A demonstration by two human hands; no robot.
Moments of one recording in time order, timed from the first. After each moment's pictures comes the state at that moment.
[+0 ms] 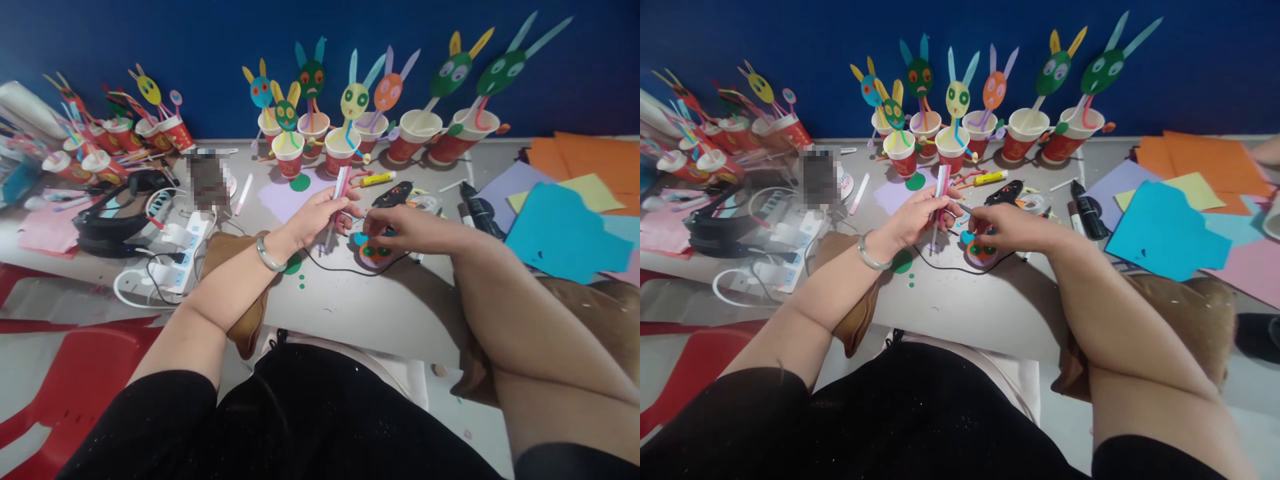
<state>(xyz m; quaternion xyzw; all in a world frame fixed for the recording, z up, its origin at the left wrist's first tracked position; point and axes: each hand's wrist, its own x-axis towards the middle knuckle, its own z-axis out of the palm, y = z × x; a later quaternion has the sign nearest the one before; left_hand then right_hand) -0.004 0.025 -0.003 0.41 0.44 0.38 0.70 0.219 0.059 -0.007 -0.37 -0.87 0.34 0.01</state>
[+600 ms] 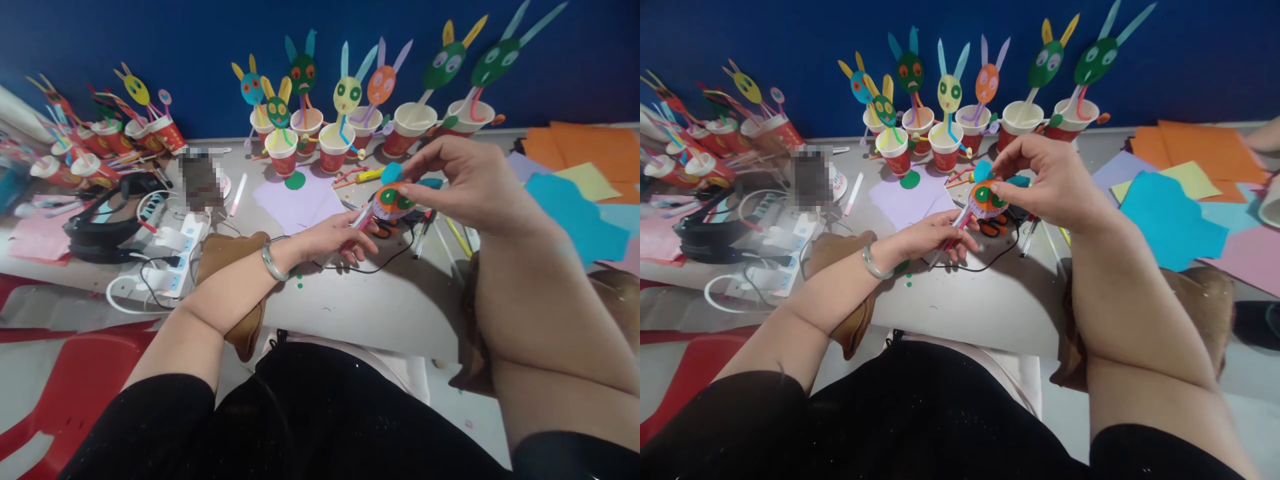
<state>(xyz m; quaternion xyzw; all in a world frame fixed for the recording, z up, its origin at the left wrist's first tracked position) 0.012 0.008 -0.015 0.46 0.37 0.22 0.77 0.233 0.051 0.035 -0.44 -0.77 0.29 0.35</state>
